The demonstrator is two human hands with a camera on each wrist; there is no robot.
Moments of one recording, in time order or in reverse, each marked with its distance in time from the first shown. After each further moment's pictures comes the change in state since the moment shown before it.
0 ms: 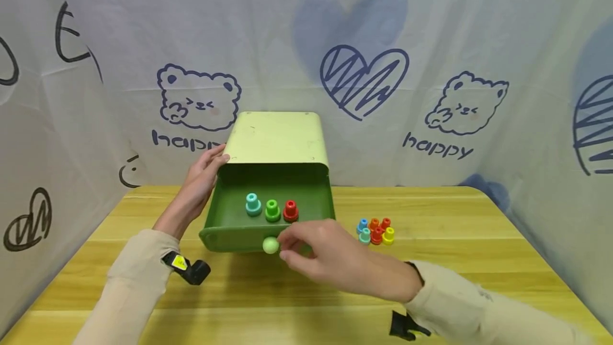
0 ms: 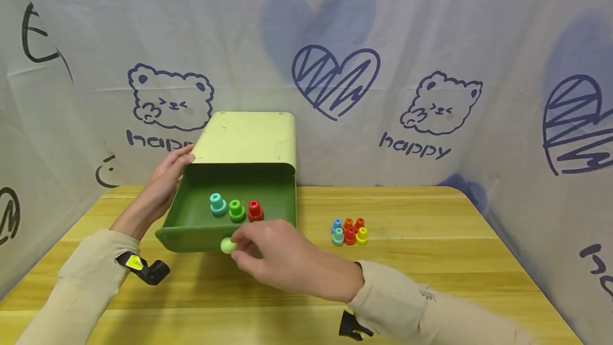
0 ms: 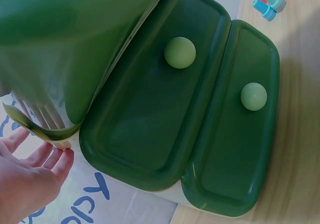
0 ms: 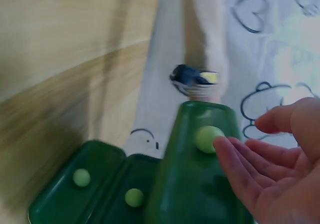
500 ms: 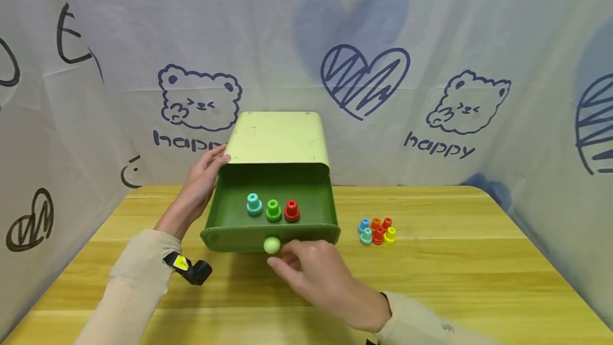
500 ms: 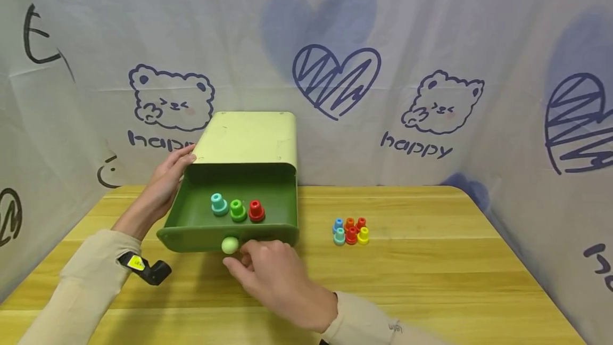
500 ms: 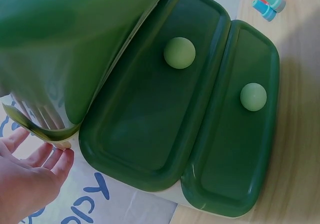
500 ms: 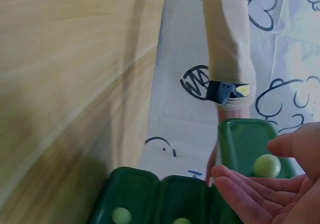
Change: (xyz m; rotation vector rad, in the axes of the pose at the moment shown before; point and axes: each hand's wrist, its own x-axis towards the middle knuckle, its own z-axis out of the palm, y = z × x) left_hand 0.000 0.000 -0.001 0.010 -0.004 -0.007; right_hand -0.005 0.011 0.055 -0.045 0.239 0.167
